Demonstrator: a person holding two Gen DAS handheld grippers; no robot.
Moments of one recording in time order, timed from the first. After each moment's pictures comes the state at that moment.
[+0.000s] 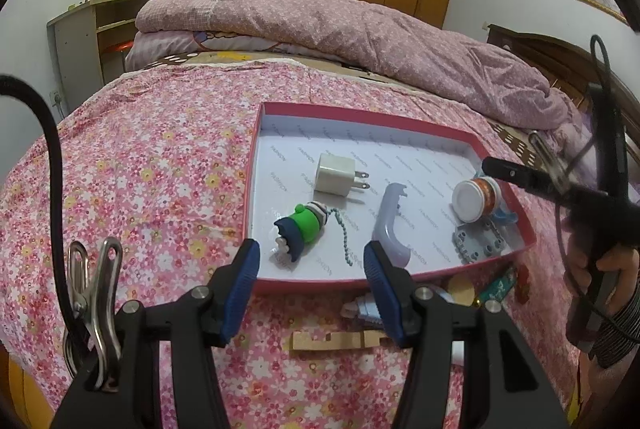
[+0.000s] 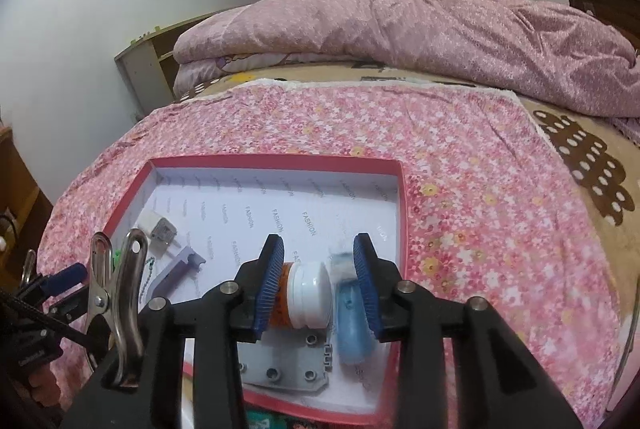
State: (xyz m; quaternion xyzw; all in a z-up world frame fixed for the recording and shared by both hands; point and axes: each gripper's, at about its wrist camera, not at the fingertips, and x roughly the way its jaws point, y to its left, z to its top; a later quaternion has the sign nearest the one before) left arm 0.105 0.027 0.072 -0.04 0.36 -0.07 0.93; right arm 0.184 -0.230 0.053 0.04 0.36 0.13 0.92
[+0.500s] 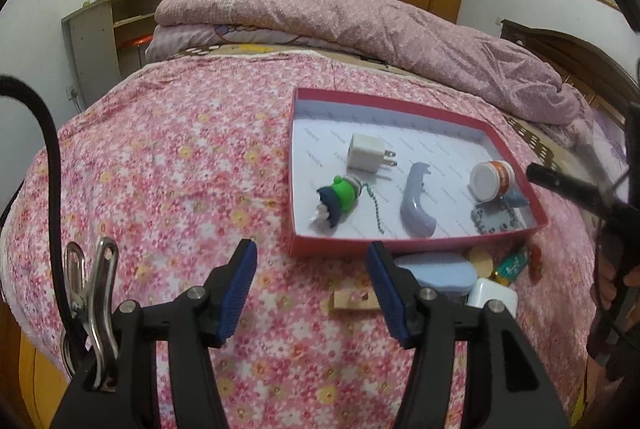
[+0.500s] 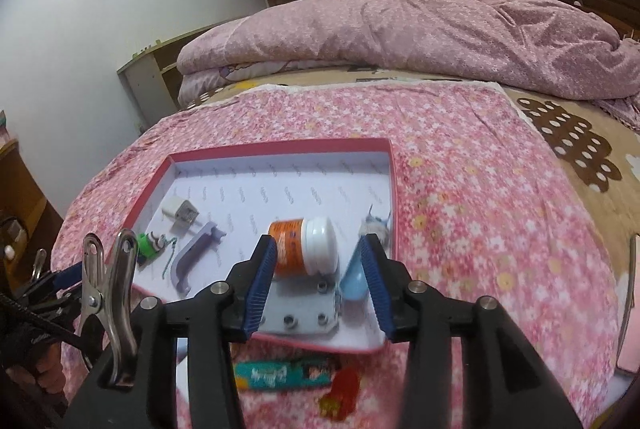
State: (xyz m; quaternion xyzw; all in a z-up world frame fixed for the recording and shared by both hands) left arm 0.085 0.046 0.069 -0.04 0.38 -0.05 0.92; right arm 0.136 -0.238 0.058 0.07 0.34 0.13 0.93
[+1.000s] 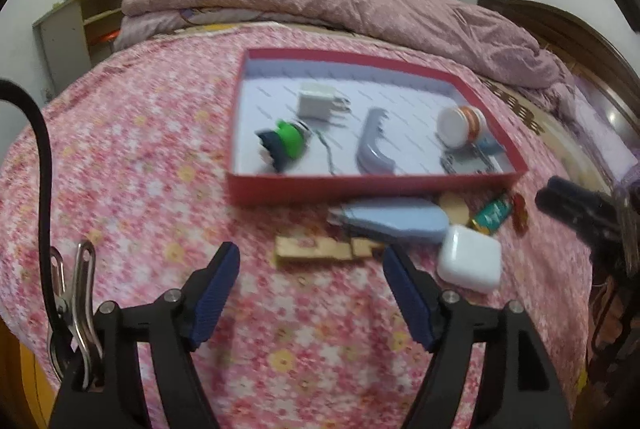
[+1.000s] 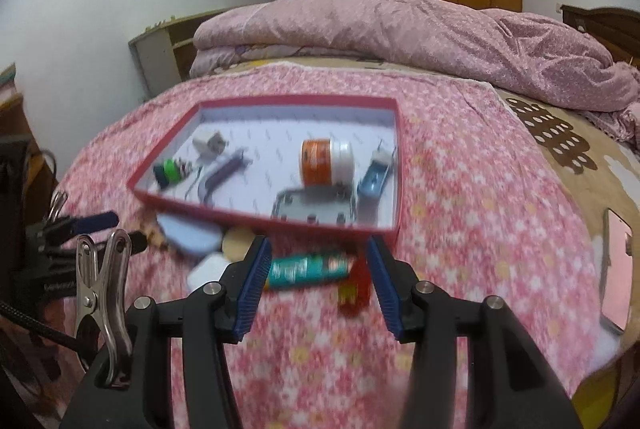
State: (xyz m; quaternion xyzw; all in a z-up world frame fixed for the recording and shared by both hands) left arm 0.071 0.015 0.045 -0.01 0.41 -0.09 0.91; right arm 0.058 -0.224 0.042 0.00 0.34 0.13 0.93
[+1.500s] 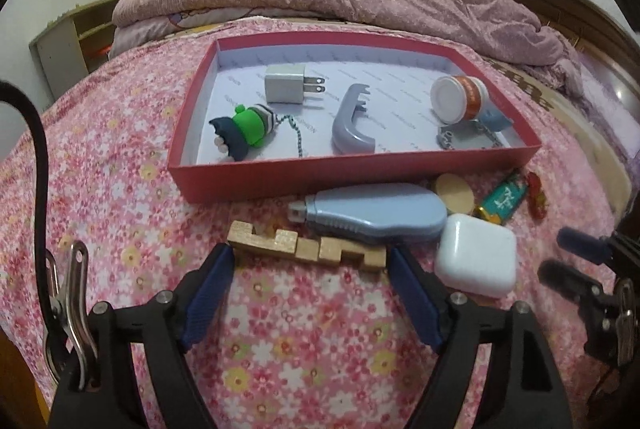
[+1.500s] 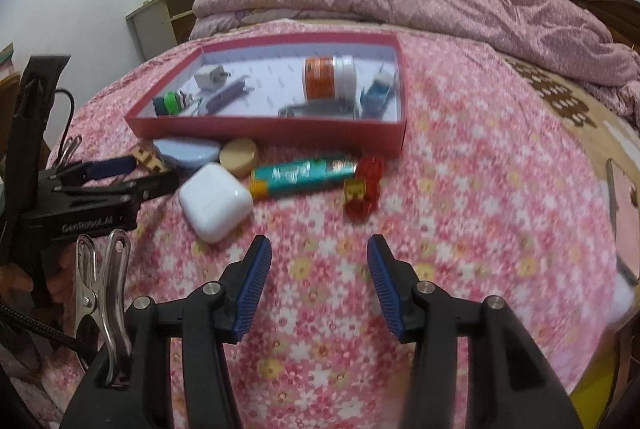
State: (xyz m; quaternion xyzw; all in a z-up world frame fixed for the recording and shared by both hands) left arm 0.080 -0.022 0.024 0.04 0.40 -0.08 0.91; right arm 0.029 -0.226 -0.003 0.00 0.39 0.13 0.91
